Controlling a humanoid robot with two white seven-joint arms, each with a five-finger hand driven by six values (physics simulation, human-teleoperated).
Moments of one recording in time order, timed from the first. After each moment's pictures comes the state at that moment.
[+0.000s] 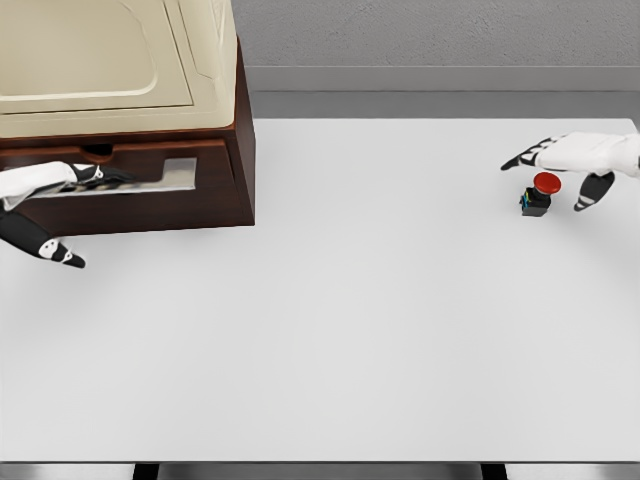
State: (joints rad) left arm -0.56 1.28 -0.69 -1.74 0.45 -0.08 -0.50; right arm -0.93 -0.78 0.79 -0.95 0.48 -0.61 0.61
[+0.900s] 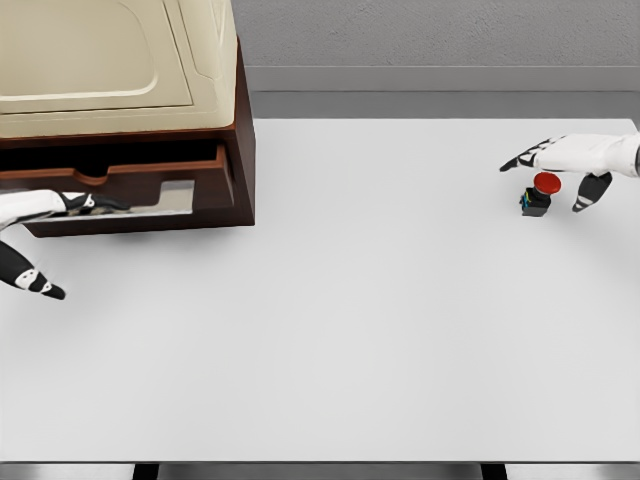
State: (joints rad) left arm -0.56 1.39 -0.77 -1.76 0.51 -0.26 -0.54; right arm -0.94 -0.77 0.81 -0.91 0.49 -0.61 0.61
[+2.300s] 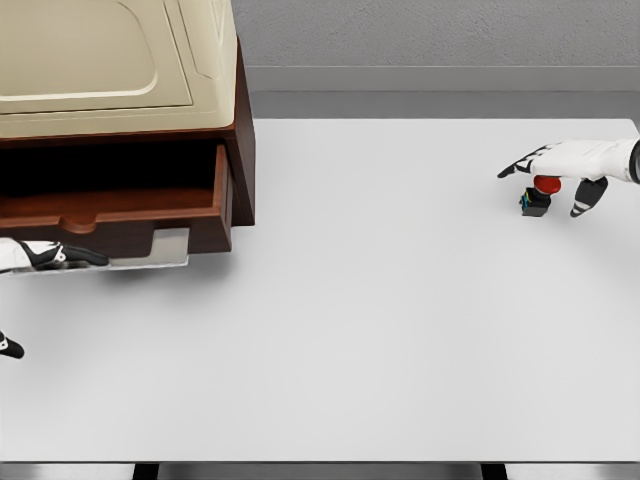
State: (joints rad) left arm -0.56 1.55 -0.92 -1.76 0.58 -0.62 -0.56; right arm -0.95 -0.76 0.84 -0.89 0.49 -0.61 0.61
